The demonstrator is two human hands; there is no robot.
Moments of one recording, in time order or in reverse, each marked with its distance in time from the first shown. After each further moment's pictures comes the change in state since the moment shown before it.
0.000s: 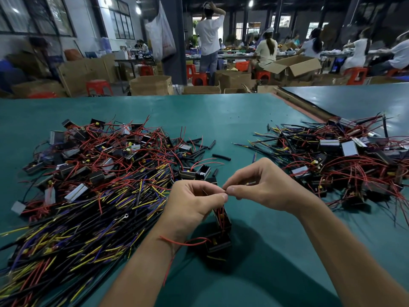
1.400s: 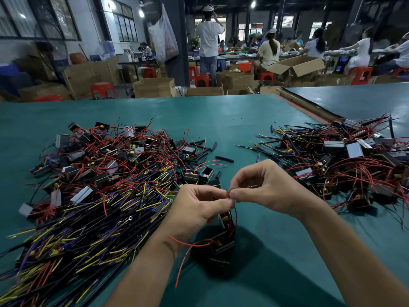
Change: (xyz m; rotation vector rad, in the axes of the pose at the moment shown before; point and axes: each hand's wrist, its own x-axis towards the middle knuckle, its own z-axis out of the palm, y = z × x) left_hand -0.003 0.001 -0.006 0.037 -0.101 -0.053; right_hand 0.001 0.000 0.003 0.137 -0.013 -0.041
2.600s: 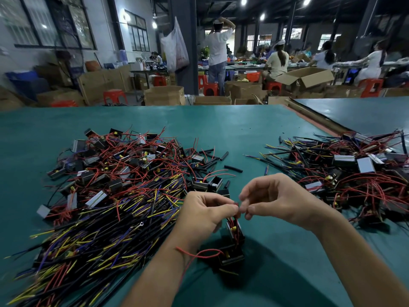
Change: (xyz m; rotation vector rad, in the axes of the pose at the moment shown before) left_hand 0.003 0.003 0.001 0.015 0.145 0.010; right_hand -0.005 -0.002 -0.005 0.210 -0.073 0.128
